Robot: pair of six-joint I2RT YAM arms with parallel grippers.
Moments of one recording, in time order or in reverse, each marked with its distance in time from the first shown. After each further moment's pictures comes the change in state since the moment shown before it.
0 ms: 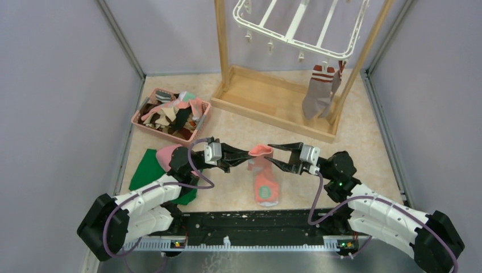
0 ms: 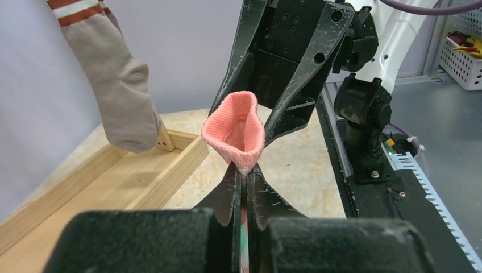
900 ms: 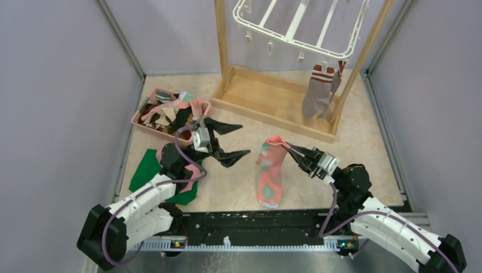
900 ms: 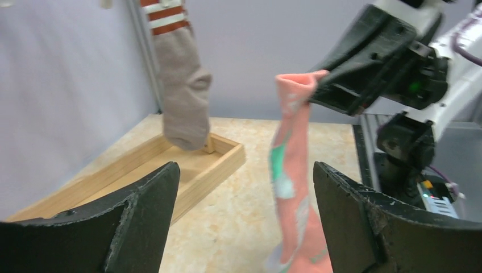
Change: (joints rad) left arm 0.081 -0.091 0.018 -0.060 -0.111 -0.075; right arm 0.000 -0.232 -0.059 -0.049 0.204 -0.079
